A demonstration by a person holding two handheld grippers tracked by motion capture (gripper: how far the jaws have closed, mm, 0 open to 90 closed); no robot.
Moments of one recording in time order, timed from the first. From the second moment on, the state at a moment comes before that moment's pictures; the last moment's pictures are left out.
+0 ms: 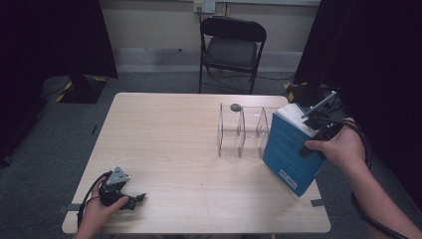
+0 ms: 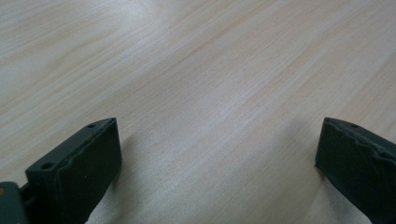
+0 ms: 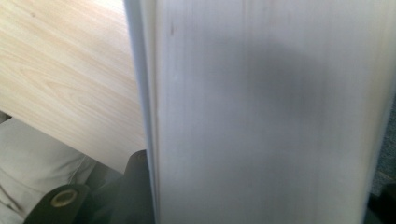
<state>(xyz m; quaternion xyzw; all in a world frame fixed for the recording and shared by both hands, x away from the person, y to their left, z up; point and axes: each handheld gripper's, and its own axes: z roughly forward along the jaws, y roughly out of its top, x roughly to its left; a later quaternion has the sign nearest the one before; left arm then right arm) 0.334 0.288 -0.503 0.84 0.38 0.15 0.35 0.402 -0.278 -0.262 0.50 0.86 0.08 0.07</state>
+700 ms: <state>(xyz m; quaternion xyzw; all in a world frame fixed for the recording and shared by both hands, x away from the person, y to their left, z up) 0.334 0.288 -0.503 0.84 0.38 0.15 0.35 0.422 -0.286 -0.262 0.53 0.84 0.08 0.08</state>
